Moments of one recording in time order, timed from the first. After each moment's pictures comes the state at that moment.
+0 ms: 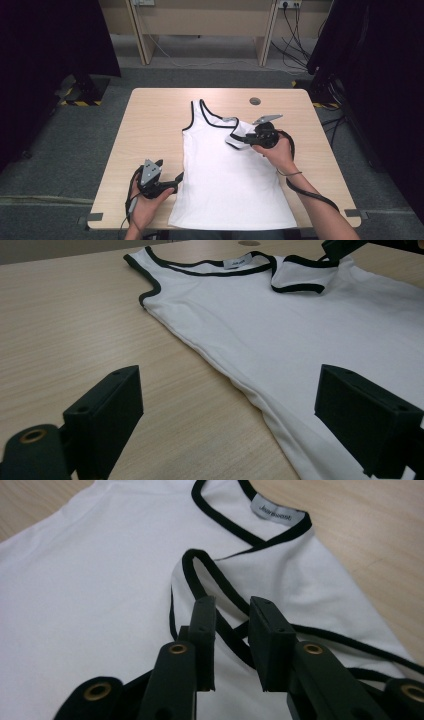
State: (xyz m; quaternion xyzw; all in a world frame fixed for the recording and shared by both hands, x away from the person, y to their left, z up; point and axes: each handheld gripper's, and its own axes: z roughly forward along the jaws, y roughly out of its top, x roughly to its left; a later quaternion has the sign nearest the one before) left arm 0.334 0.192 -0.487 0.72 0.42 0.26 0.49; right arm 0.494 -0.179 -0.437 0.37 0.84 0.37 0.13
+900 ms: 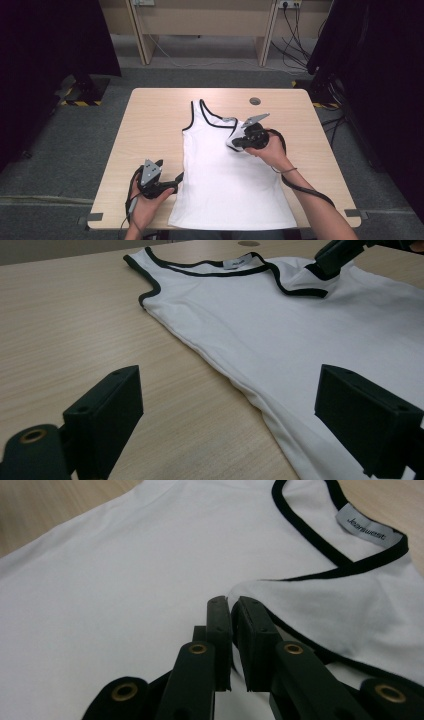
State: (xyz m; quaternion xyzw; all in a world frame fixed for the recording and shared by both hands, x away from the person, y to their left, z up) left arm 0.334 0.192 -0.487 0.72 0.42 0.26 0.49; right arm 0.490 -0.153 -0.438 0.28 0.89 0.36 0.08
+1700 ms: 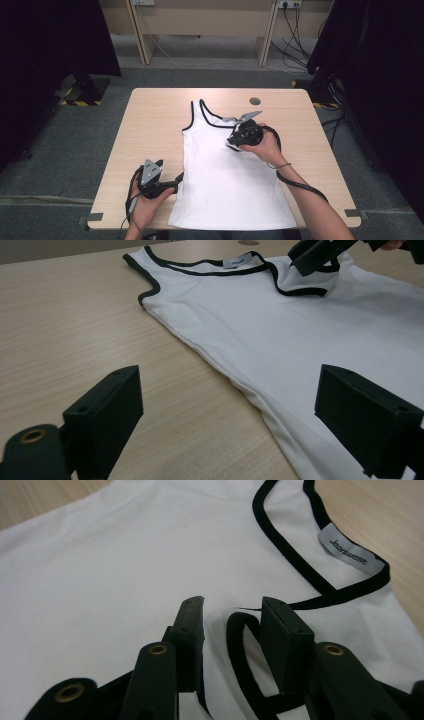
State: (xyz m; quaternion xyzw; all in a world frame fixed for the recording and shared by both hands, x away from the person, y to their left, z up) left arm 0.334 0.192 -0.487 0.72 0.42 0.26 0.49; right arm 0.512 -0.132 -0.443 0.28 0.89 0.33 0.12
